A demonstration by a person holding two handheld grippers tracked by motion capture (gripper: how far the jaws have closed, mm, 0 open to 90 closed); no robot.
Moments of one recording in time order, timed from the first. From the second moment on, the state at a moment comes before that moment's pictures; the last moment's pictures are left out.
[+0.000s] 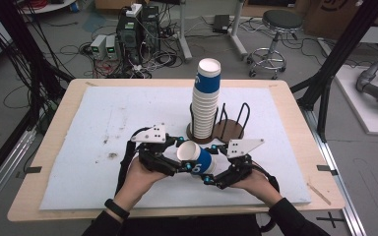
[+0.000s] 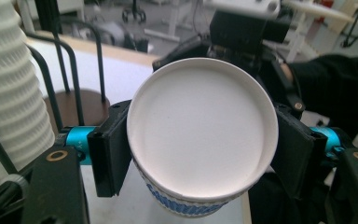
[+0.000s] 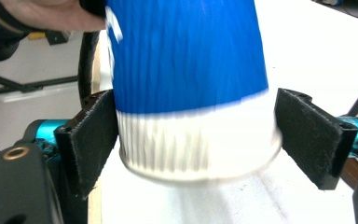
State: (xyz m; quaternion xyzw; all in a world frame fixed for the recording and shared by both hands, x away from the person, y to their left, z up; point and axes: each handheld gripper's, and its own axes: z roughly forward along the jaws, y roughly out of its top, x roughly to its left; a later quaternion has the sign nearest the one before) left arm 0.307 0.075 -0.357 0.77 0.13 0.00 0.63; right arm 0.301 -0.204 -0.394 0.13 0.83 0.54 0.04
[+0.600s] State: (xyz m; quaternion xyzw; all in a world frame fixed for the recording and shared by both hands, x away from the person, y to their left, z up) left arm 0.305 0.065 -0.352 0.83 0.11 -0.02 0.54; right arm 0.299 -0.199 -0.386 0.08 0.87 0.48 0.06
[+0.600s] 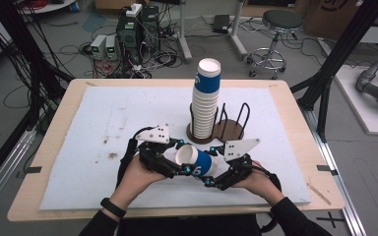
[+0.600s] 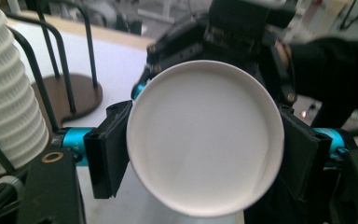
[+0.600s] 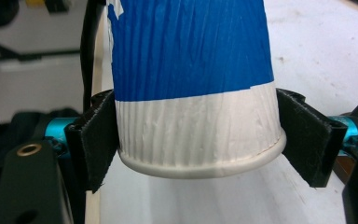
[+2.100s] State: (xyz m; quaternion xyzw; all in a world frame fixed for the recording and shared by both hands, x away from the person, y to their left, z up) left arm 0.311 0.069 -0.363 0.85 0.07 -0.04 0.53; right arm 0.302 -0.212 -0.371 0.07 0.85 0.52 0.04
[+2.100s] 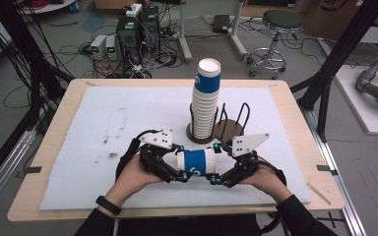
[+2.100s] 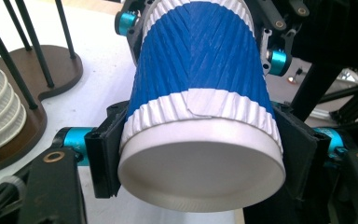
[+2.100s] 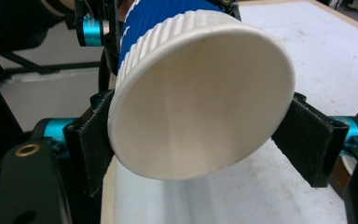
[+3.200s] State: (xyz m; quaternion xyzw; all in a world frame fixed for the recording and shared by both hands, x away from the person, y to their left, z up) left arm 0.304 0.053 -0.370 0.87 0.05 -0.02 0.49; right arm 0.300 -0.210 -0.361 0.09 0.84 0.53 0.00
